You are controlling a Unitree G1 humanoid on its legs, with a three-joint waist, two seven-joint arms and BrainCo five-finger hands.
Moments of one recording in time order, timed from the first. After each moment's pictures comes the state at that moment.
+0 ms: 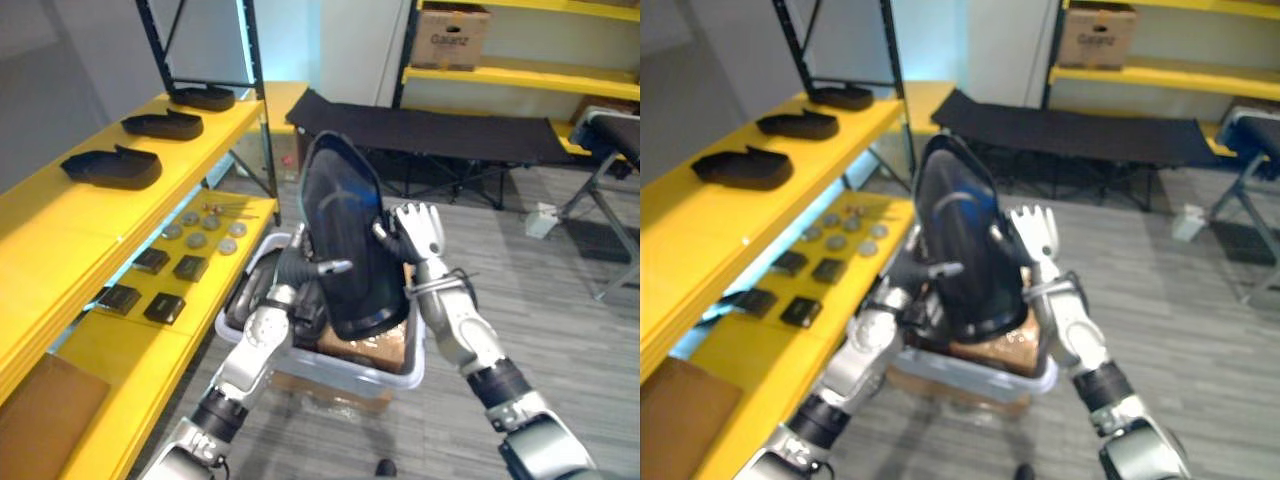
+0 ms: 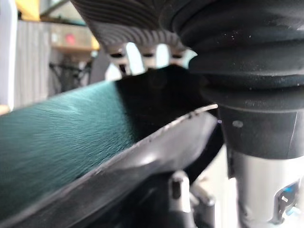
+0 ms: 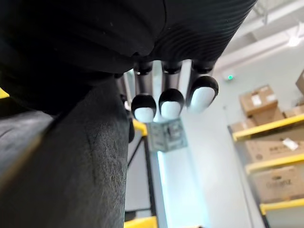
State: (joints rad) left arm -0.34 0.19 -0.42 0.12 -0.35 -0.09 0.22; right arm -0.45 -0.35 0.37 0.23 -0.96 0.06 -0.43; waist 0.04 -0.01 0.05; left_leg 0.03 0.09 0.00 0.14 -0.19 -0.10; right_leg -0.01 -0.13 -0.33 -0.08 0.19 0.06
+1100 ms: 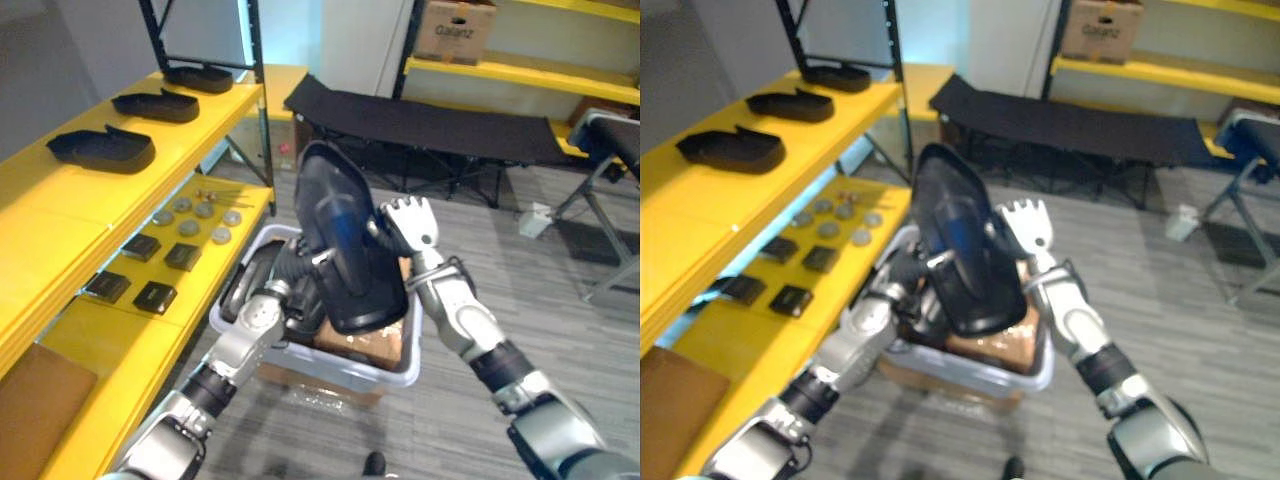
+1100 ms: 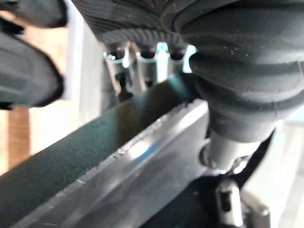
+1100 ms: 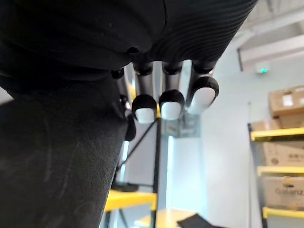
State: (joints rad) left arm -0.45 0.35 -0.56 0.26 -0.60 -0.01 0.18; right arm -0.56 -0.47 0.53 0.29 -0.97 0.09 -0.41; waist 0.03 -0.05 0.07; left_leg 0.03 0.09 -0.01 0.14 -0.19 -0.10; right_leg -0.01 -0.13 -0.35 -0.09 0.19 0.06
